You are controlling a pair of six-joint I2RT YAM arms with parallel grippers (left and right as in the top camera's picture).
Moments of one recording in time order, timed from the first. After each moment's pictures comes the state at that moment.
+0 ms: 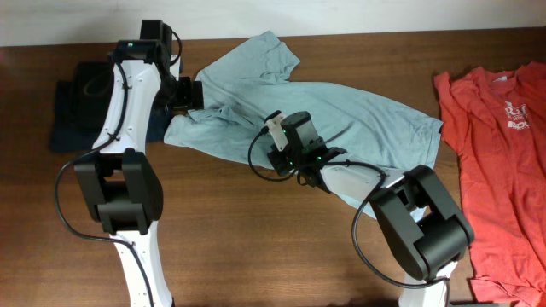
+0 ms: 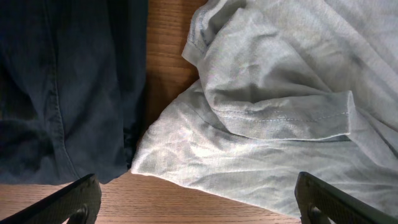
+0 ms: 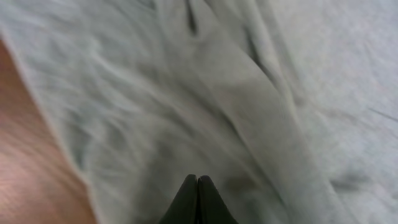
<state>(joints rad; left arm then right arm) -0.04 2.29 2.15 -1.24 0.00 -0.11 0.53 1.98 1.08 0.06 -0.10 -0.05</state>
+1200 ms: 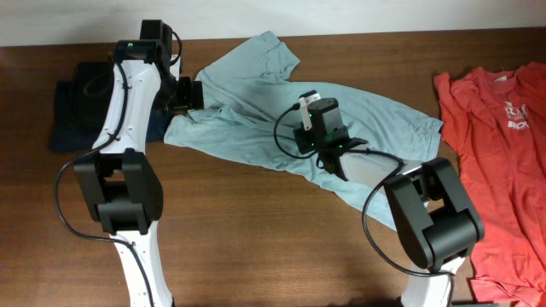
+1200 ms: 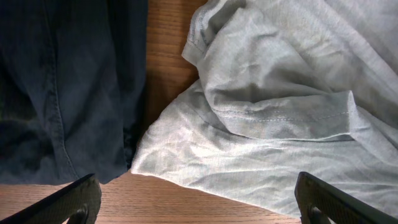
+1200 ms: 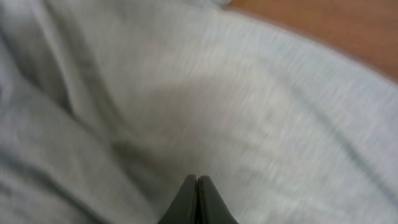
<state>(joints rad) -0.04 2.29 2.15 -1.24 0.00 -0.11 0.38 1.99 1.08 0.17 0.04 0.00</state>
